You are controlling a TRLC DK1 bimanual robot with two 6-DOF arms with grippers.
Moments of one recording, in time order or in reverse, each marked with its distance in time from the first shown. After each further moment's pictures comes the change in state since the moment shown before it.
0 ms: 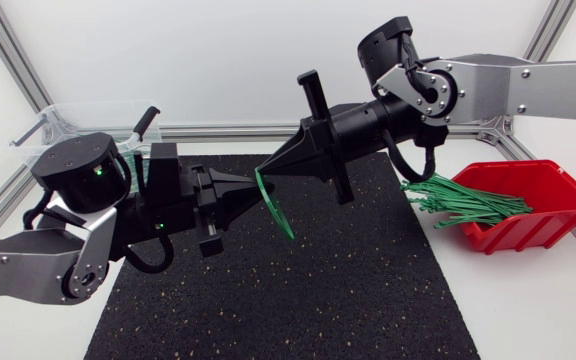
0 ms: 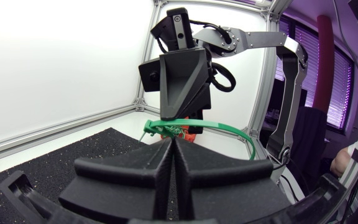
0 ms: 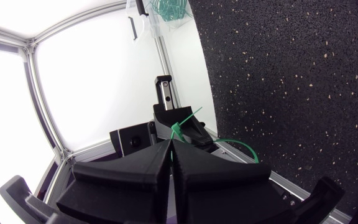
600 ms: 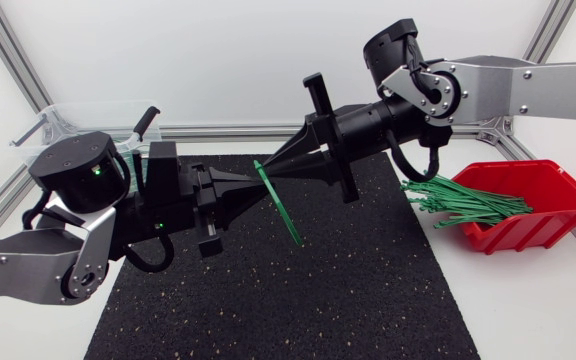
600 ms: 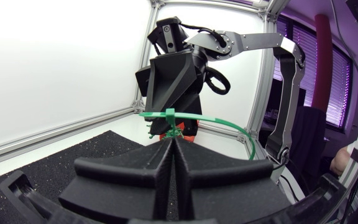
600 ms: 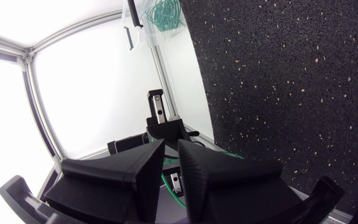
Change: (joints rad) left arm 0.000 -0.002 0.000 0.008 0.004 0.003; right arm -0.021 0.000 -0.006 0.004 0.029 0.011
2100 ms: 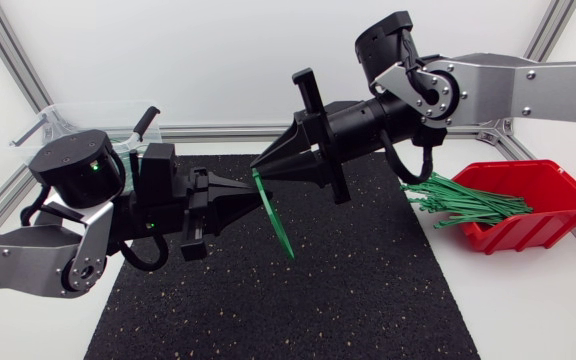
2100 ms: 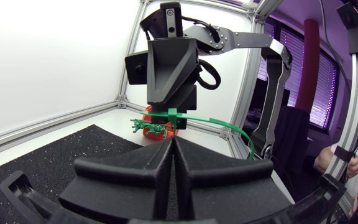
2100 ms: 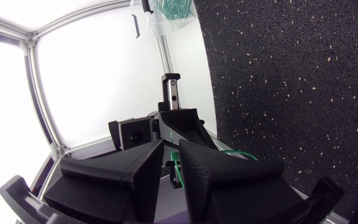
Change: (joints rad) left arm 0.048 0.022 0.008 0.000 0.166 -0.034; right arm 0.049 -0.022 -0.005 0.034 -0.012 0.000
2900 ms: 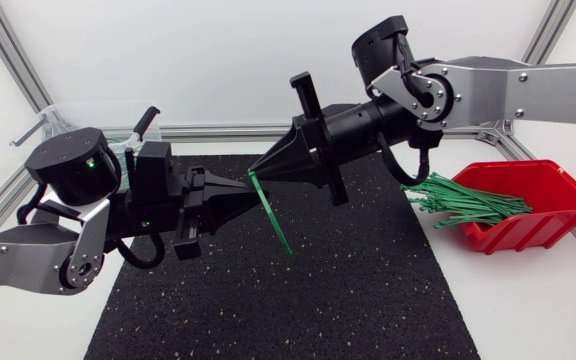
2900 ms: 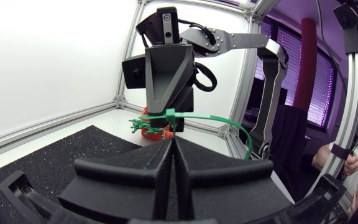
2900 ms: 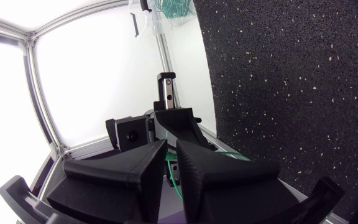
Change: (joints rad) left arm 0.023 0.000 0.004 0.000 0.042 0.004; right arm 0.005 0.014 0.000 0.005 -0.008 -0.004
